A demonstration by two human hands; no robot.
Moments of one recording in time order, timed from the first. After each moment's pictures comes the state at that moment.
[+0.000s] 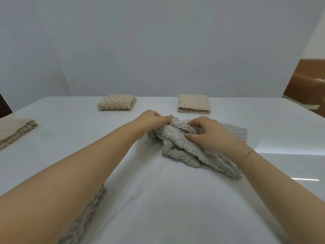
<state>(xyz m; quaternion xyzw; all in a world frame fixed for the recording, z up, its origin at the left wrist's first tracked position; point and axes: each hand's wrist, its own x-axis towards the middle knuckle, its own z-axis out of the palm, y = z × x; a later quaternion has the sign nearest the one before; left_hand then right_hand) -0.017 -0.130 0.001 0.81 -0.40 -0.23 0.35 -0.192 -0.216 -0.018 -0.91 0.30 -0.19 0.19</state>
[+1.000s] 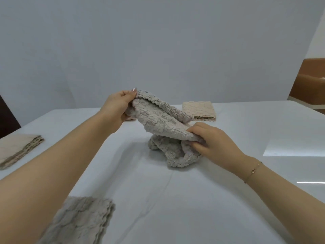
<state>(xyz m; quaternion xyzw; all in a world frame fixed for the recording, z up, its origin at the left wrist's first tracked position) 0.048 -0.102 0.048 0.63 -0.31 -0.24 0.67 -0.187 -0.216 -0.029 -0.94 0.12 -0.31 0.12</state>
